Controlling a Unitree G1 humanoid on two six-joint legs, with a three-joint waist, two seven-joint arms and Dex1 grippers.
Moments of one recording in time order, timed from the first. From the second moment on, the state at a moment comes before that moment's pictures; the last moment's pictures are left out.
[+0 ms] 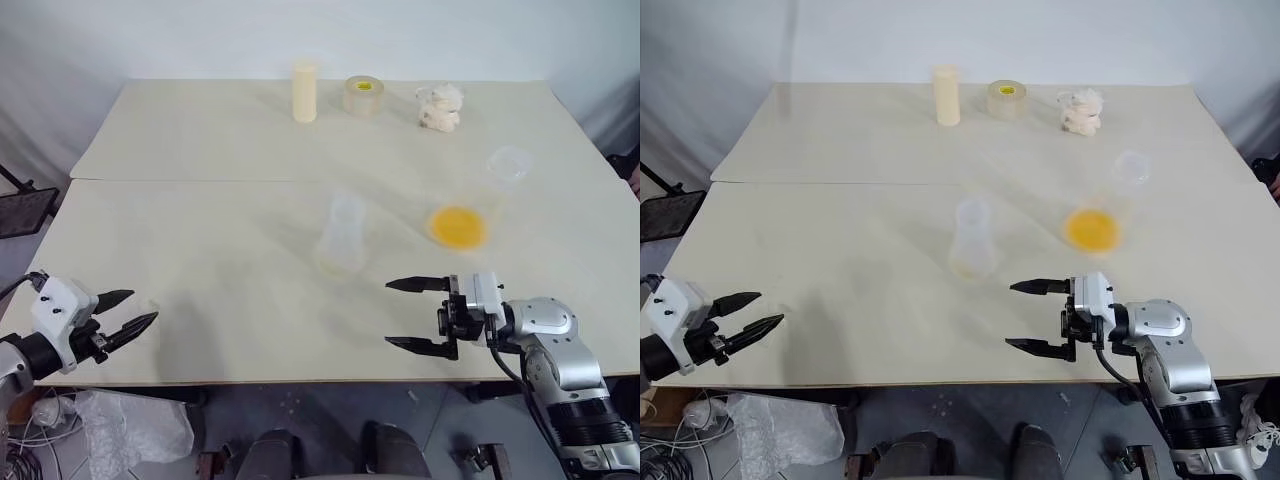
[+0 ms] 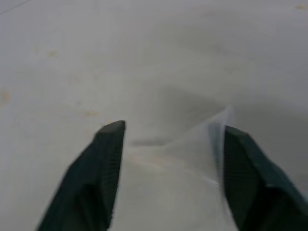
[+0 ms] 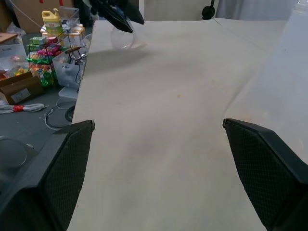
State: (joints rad) left arm 0.20 0.81 0.56 -0.17 -0.37 0.31 -0.86; right arm -0.23 -0.60 -0.01 -0.01 0.50 -0.03 1.36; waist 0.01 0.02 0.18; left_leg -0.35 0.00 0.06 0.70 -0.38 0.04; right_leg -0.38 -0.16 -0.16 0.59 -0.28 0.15
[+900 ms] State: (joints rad) left arm -0.68 0.63 0.32 -0.16 -0.67 0.60 -0.65; right arm -0.30 -0.54 -0.09 -0.03 0.58 0.01 1.22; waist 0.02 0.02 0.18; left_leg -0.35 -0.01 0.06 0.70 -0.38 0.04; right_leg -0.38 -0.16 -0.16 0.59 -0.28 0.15
